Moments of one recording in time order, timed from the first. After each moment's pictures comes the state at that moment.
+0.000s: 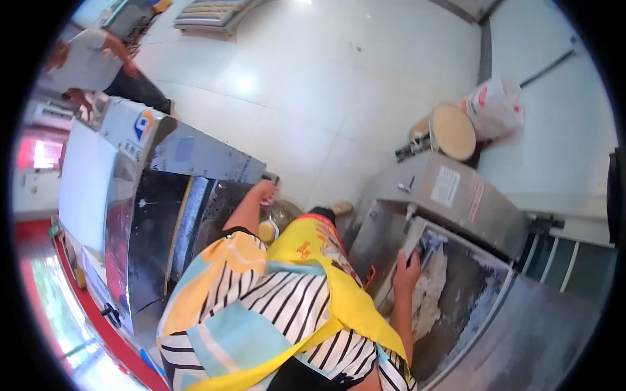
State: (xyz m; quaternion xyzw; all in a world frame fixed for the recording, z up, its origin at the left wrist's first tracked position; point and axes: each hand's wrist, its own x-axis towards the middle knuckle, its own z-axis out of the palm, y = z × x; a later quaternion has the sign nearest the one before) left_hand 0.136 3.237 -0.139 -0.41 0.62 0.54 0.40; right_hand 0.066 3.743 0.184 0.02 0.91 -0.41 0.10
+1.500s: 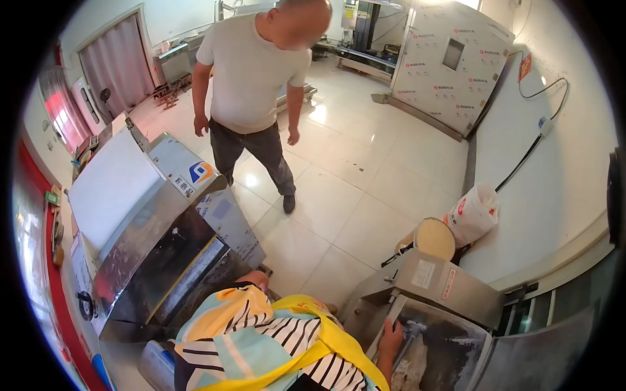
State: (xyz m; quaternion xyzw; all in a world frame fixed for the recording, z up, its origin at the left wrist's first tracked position) left_hand 0.186 3.277 -0.025 -0.21 0.78 0.16 0.56; right_hand 0.069 3.748 0.163 0.02 0.89 -0.46 0.01
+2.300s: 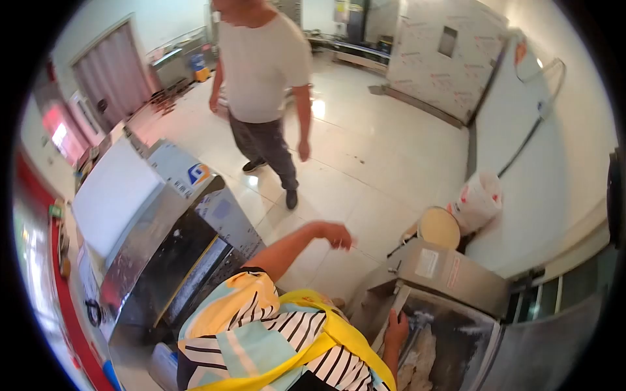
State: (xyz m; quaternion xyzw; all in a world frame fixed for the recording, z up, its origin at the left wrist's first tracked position) left_hand -0.049 3.364 0.194 0.13 0.75 0.55 0.34; right_hand 0.066 3.749 0.164 0.04 0.87 -0.49 0.06
